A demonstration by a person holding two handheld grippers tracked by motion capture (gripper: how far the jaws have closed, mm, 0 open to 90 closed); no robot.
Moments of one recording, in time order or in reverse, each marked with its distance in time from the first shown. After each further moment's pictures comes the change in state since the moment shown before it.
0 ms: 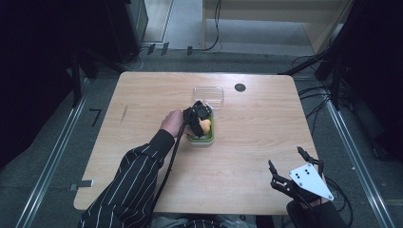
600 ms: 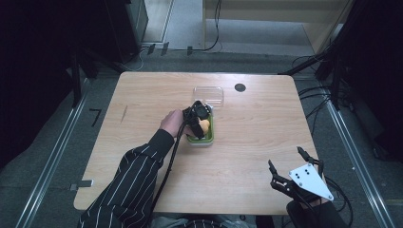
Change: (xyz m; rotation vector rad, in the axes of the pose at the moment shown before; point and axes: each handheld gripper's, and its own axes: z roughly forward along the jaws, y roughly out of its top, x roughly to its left) left arm 0.001 -0.001 -0.005 0.005 -0.028 -0.019; right arm 0.000 0.000 0.000 -0.001 -0.001 -0.006
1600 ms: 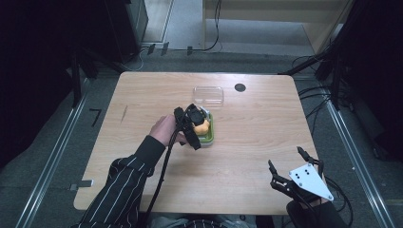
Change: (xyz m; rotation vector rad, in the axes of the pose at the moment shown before) left arm -0.037 -0.030 -0.056 0.010 0.019 -0.010; right arm 0.000 0.000 0.000 0.000 -0.002 0.001
